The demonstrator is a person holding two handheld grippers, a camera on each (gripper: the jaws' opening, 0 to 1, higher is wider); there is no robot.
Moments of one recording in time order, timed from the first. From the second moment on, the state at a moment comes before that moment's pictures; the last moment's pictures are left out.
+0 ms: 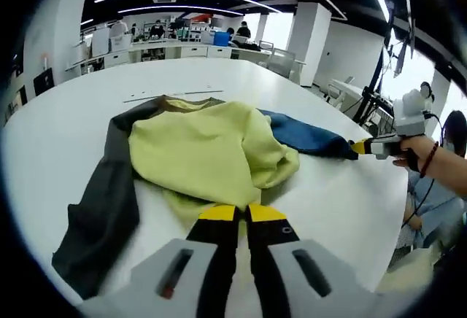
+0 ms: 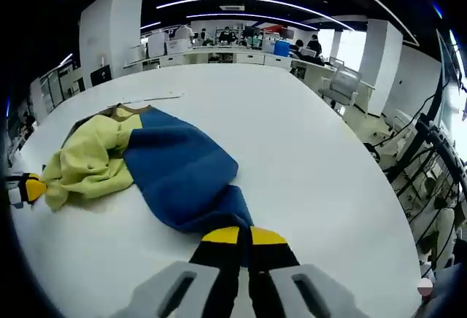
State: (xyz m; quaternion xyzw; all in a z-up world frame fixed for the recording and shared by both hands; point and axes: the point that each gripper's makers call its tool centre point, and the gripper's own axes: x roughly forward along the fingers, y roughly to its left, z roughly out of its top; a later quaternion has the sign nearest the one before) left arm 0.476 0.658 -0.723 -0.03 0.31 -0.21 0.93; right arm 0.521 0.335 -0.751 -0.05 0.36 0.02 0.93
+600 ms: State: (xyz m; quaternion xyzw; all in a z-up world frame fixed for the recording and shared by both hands) left arm 0.462 0.681 -0.713 -0.04 0.32 -0.20 0.92; right arm 0.516 0.277 -0.743 -0.06 0.37 -0.03 0.93
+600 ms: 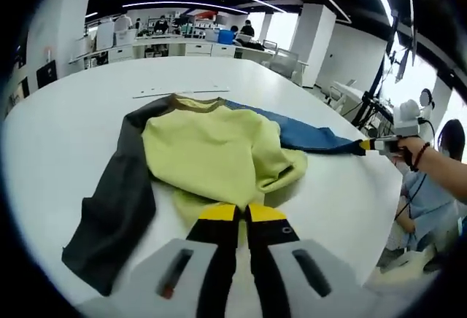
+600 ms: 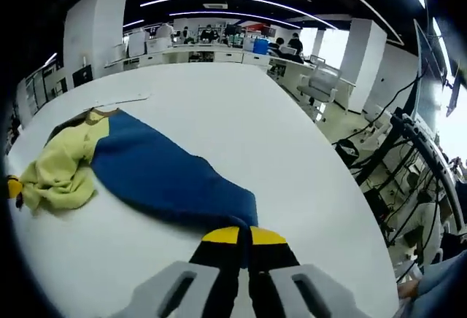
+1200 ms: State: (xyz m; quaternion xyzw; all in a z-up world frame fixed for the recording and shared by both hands) left arm 0.442 0.698 -0.720 -0.01 0.34 -0.21 0.92; right arm 0.511 0.270 -0.746 -0.06 0.38 -0.01 0.92
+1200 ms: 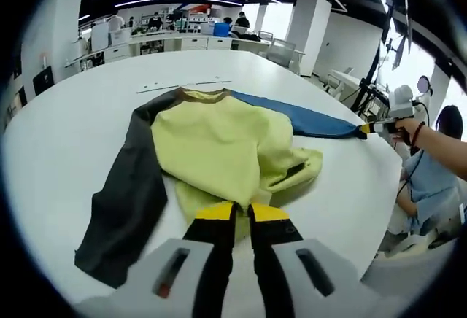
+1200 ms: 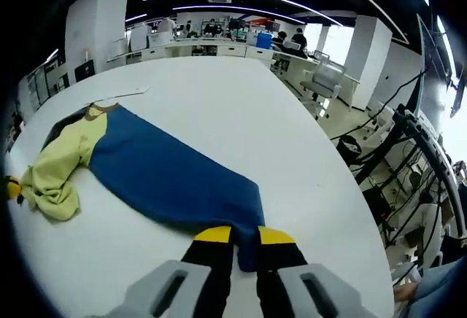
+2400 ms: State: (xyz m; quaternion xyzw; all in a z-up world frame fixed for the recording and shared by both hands) left arm 0.468 0.754 -0.752 -0.01 0.31 -0.15 0.94; right arm 0.505 0.498 -0.752 -0.07 0.39 0.33 0.85
